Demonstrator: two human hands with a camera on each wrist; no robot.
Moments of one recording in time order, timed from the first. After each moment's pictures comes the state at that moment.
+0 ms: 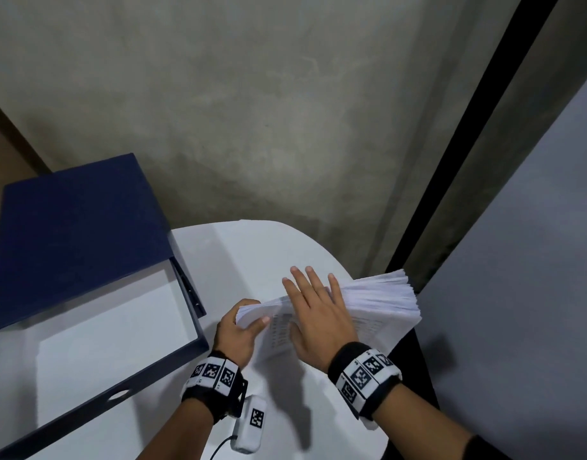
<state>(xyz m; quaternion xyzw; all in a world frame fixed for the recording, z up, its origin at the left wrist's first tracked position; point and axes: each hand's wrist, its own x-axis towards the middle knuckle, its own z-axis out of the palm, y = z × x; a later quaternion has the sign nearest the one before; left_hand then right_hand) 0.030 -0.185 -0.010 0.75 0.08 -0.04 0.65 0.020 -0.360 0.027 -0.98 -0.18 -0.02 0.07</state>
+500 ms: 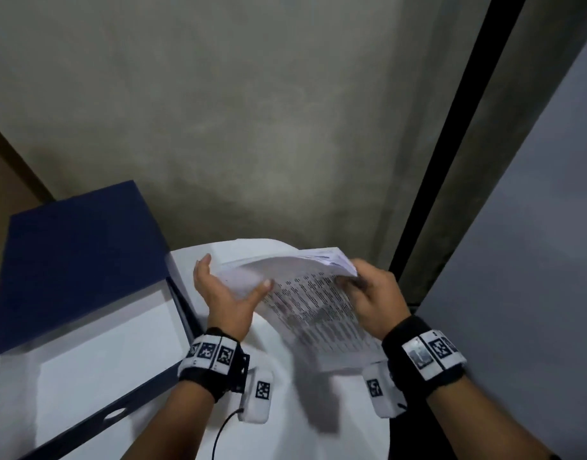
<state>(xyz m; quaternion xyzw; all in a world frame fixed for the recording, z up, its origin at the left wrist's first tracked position) 0.068 -0.202 0.056 0.76 0.07 0.13 0.63 0.035 -0.445 0.095 -0.87 -0.12 -0.17 0.45</state>
